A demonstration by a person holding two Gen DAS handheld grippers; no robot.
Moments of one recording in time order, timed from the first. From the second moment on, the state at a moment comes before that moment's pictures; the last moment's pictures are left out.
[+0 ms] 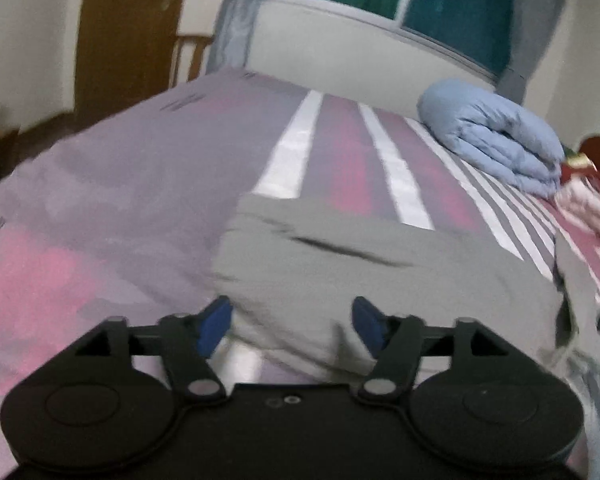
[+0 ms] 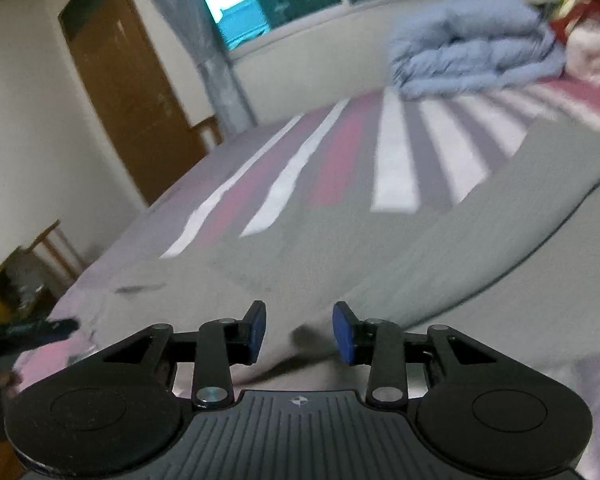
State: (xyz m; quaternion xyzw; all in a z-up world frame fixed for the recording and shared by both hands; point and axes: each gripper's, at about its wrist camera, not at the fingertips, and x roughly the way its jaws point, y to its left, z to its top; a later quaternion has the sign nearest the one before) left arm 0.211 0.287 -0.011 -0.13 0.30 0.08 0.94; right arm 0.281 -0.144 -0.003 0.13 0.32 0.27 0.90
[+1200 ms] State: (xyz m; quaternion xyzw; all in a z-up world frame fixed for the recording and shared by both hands) left arm 0.216 0.205 -0.083 -0.13 0.29 0.15 0.94; right arm 0.367 -0.156 -0.031 0.05 0.41 0.11 0.91
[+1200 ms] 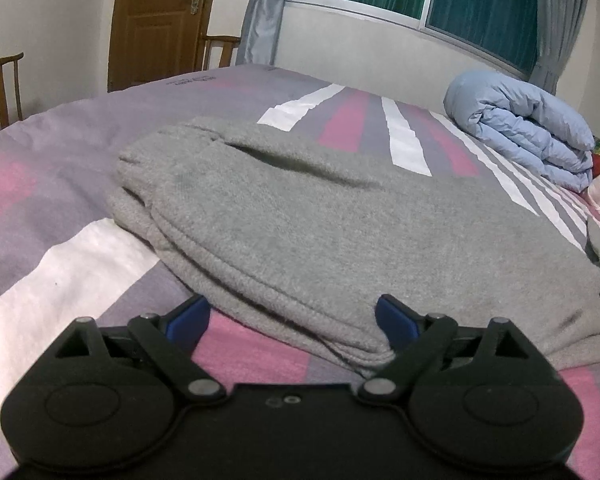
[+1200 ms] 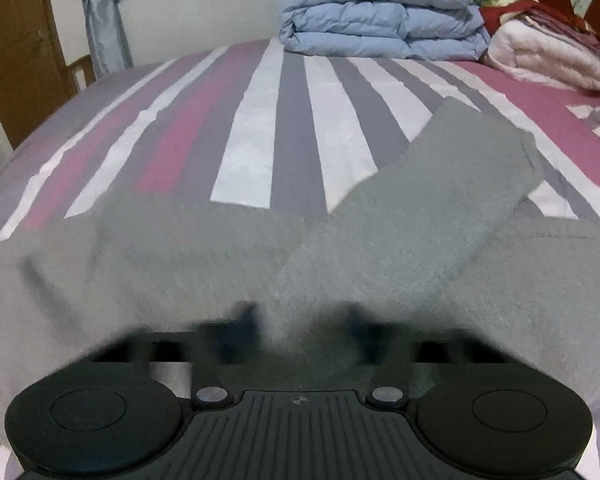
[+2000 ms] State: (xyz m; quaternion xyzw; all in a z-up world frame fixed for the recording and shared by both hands) left arm 0.214 0.204 -0.084 -0.13 0.28 0.15 0.94; right arm 0.348 -0.185 -0.021 -0.06 0.34 0.08 0.93
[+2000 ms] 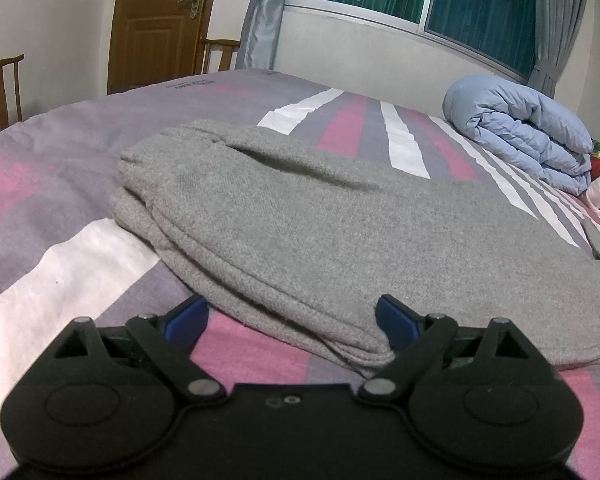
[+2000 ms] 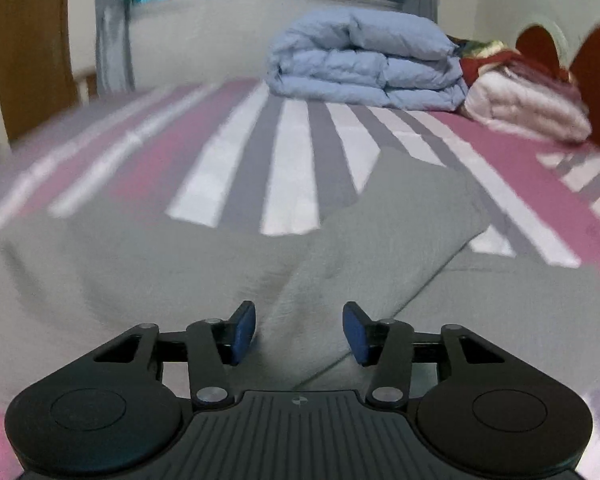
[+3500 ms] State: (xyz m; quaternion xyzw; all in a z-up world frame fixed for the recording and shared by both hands) left arm 0.217 0.203 -0.085 -0.13 0.28 0.16 0.94; right arm 0.342 -0.380 -0.035 0.14 0.33 0.08 0.93
